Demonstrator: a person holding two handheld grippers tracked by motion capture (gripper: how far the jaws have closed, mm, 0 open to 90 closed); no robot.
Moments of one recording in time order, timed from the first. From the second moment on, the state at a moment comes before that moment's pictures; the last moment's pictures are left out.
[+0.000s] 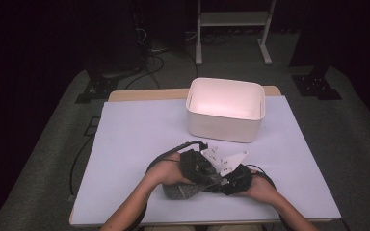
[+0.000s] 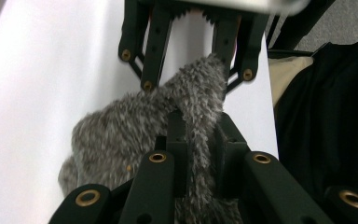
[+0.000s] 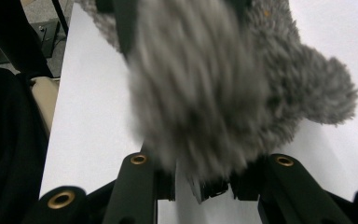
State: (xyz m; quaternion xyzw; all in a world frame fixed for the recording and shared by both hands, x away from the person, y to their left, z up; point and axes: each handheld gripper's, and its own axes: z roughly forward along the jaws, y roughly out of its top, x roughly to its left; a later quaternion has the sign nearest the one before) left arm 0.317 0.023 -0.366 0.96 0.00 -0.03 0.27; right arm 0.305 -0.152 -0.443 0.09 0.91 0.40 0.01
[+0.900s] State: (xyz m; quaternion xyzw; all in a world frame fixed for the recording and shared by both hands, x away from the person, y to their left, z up) left arm 0.307 0.139 -0.381 0.94 0.11 -0.01 0.32; right arm 0.312 -0.149 -0.438 0.09 0.92 0.38 -0.01
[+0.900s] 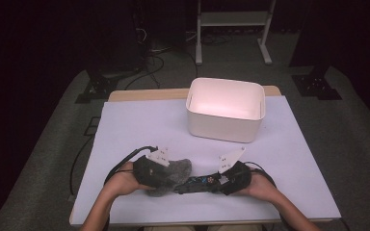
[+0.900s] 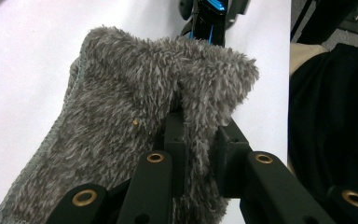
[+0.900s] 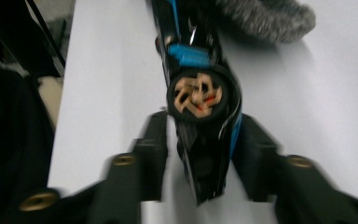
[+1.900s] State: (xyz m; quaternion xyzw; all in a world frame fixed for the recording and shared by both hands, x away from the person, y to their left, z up) left arm 0.313 0.090 -0.377 0.95 0.06 -0.01 0.32; right arm 0.312 -0.159 -0.421 0.06 0.95 0.30 0.01
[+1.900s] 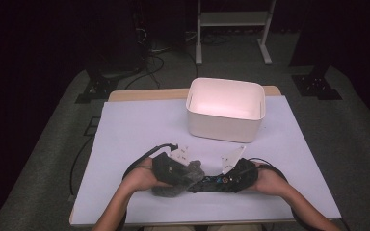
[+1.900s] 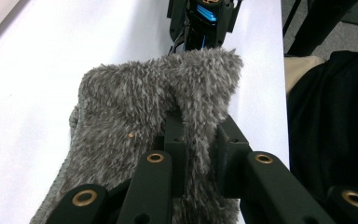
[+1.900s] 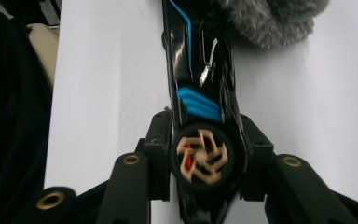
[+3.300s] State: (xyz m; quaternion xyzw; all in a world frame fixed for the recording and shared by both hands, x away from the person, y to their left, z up) left arm 0.318 0.117 -0.410 0.93 0.11 -0.06 0.35; right arm 0.317 -0.124 -0.405 0.03 0.96 0.27 0.02
